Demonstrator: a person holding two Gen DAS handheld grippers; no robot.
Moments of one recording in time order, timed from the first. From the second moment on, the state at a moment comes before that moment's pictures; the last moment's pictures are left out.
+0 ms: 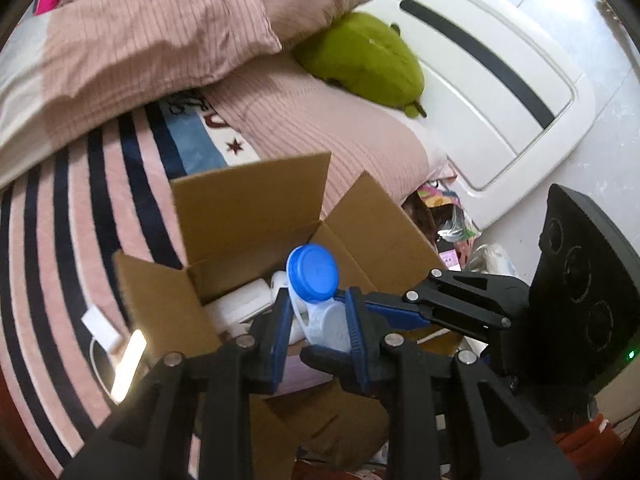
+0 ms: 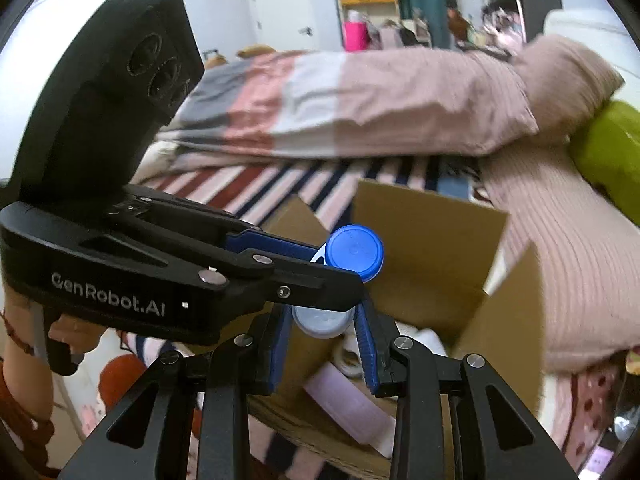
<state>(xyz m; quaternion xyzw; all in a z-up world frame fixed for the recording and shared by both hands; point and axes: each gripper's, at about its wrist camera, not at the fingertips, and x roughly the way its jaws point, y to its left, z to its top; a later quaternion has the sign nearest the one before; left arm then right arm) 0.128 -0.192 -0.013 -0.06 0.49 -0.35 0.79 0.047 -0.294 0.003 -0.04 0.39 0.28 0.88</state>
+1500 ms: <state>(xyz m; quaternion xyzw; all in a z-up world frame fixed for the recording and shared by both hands) 0.054 0.095 -0.090 -0.14 0.46 -0.11 0.87 0.071 -0.096 -0.109 -0.14 0.44 0.27 0.85</state>
